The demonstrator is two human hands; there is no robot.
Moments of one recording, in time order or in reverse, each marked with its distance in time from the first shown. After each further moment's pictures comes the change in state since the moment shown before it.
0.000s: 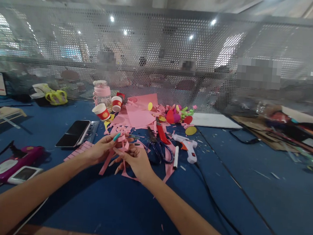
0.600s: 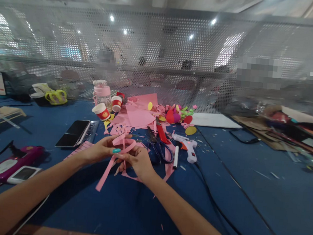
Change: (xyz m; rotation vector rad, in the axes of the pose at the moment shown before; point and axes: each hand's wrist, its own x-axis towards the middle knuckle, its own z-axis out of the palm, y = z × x) left_hand -0.002 0.007 0.000 0.096 -0.195 -0.080; right_hand -0.002 -0.002 -0.002 0.070 0.019 0.048
